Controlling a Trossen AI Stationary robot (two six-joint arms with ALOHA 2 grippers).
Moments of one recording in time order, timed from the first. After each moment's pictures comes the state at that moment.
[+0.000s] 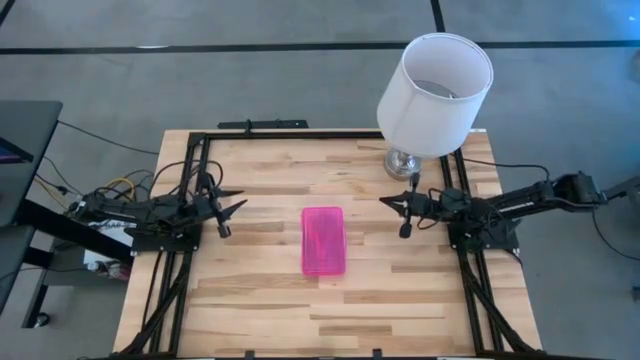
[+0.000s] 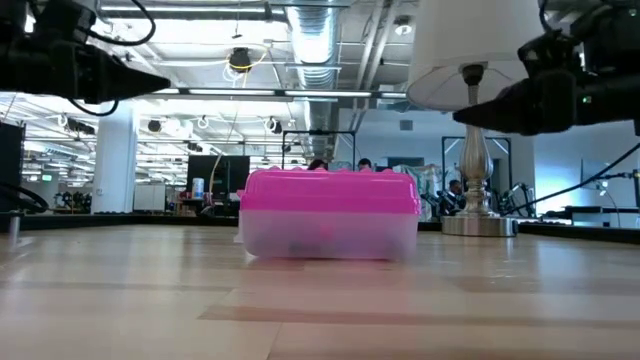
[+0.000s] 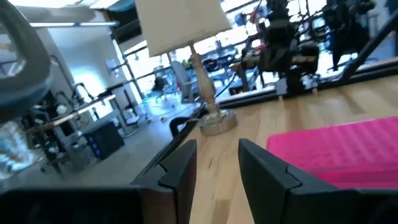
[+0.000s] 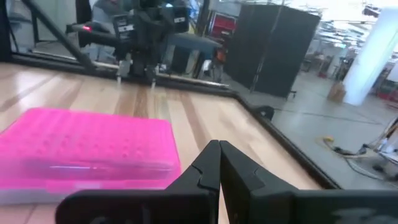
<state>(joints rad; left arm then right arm) -0.17 0.00 0.01 0.09 -0.51 0.36 -0.03 0.89 0.01 0.83 0.19 -0.27</state>
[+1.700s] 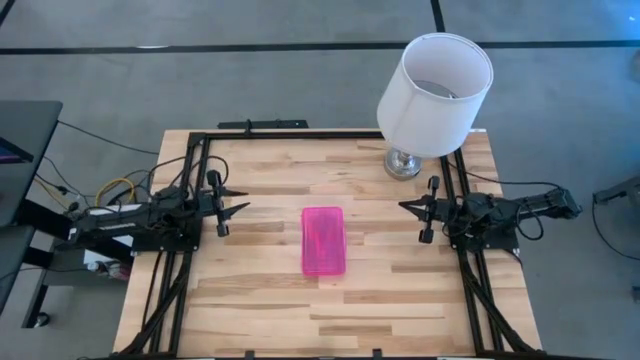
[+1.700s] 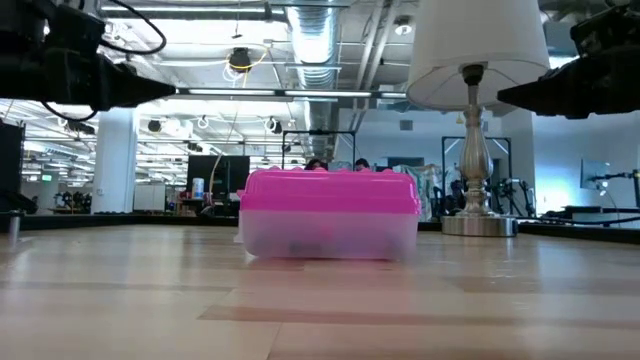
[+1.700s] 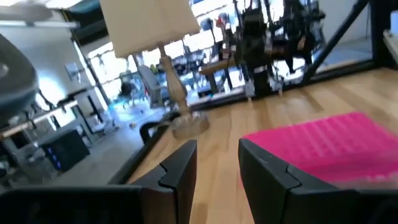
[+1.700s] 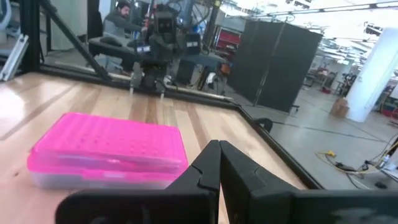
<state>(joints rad) 0.15 0.00 0.01 0.06 -0.04 0.32 0.17 0.09 0.01 0.07 0.34 -0.30</state>
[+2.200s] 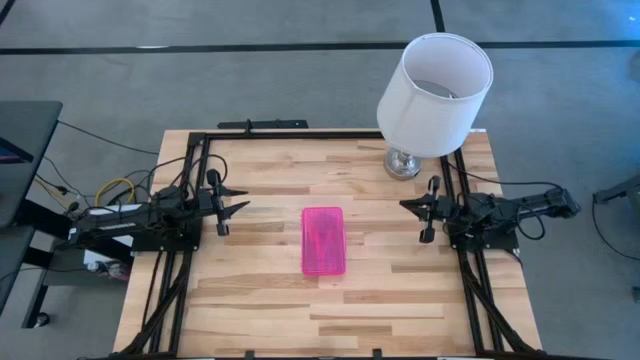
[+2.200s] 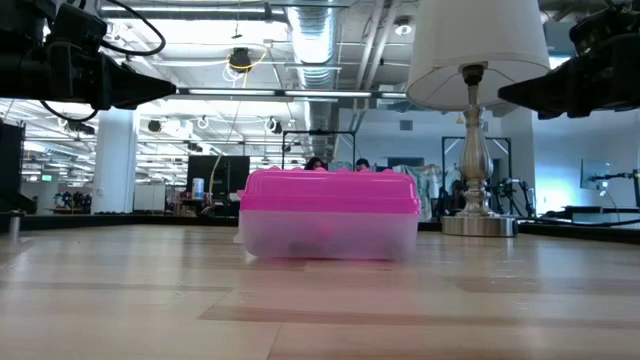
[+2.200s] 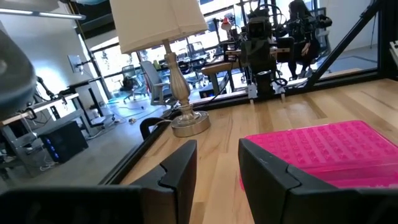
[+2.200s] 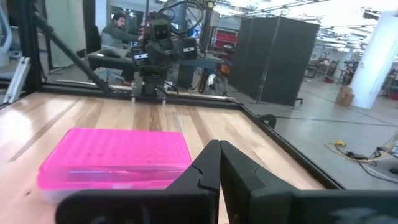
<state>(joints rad) 0.15 0.00 0.01 0.06 -0.06 0.26 0.18 0.07 0.00 0.06 0.37 -0.20</state>
